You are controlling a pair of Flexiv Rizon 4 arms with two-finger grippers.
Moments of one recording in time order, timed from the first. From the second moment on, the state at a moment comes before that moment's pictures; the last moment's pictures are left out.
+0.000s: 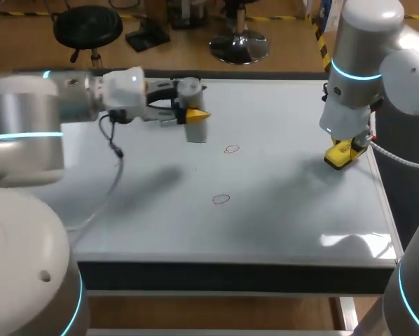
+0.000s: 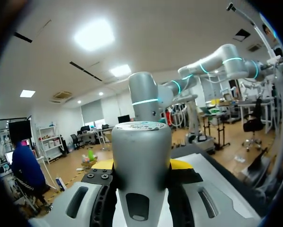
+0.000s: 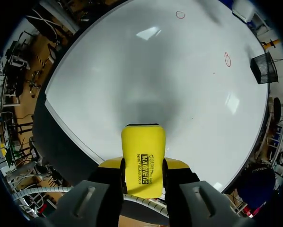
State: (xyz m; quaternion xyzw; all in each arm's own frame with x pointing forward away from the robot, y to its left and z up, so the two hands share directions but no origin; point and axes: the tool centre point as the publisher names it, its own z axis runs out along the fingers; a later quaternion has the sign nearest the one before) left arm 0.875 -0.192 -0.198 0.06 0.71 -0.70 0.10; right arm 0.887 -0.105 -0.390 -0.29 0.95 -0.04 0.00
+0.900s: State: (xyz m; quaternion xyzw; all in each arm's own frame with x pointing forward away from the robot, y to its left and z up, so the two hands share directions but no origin) left arm 0.901 -0.267 -0.248 0.10 0.71 -0.69 0.01; right arm 0.887 -0.105 -0.390 -0.29 0.95 -0.04 0.00
